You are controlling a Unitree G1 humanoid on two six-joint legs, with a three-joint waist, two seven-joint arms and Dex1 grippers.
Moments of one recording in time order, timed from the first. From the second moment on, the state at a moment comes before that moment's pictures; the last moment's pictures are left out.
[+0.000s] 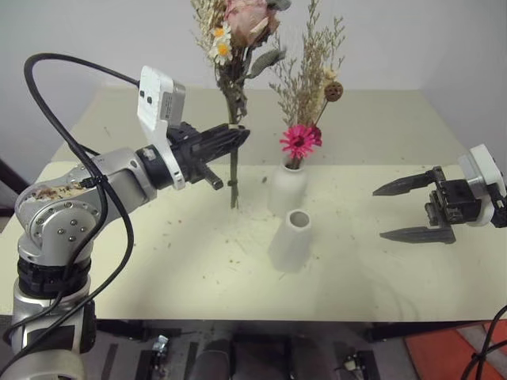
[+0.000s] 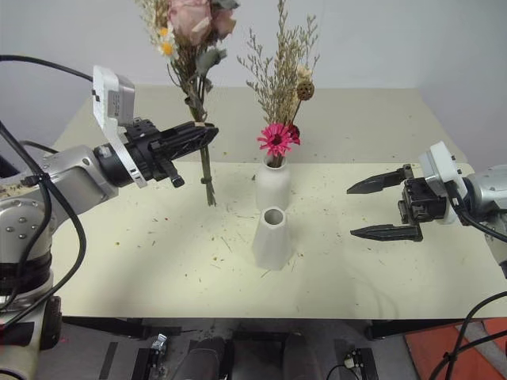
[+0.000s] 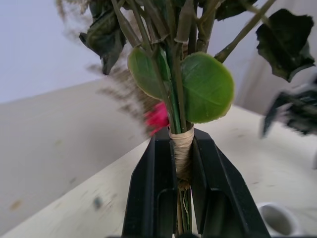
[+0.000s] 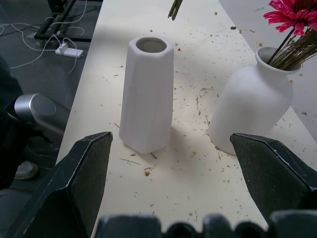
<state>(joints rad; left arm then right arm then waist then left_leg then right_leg) -0.75 0.71 0.08 -0.40 -1.18 0.88 -0.29 -0.58 -1.18 0.18 0.30 0.84 -0.04 1.56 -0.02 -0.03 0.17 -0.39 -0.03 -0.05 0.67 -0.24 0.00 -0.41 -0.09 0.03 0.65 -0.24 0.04</state>
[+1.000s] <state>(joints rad) -0.89 0.39 -0.06 -0.31 -0.97 0.85 -0.58 -0.51 -1.18 0.10 0.30 0.84 -0.06 1.56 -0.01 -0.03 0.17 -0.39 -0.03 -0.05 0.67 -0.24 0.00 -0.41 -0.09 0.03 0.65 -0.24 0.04</state>
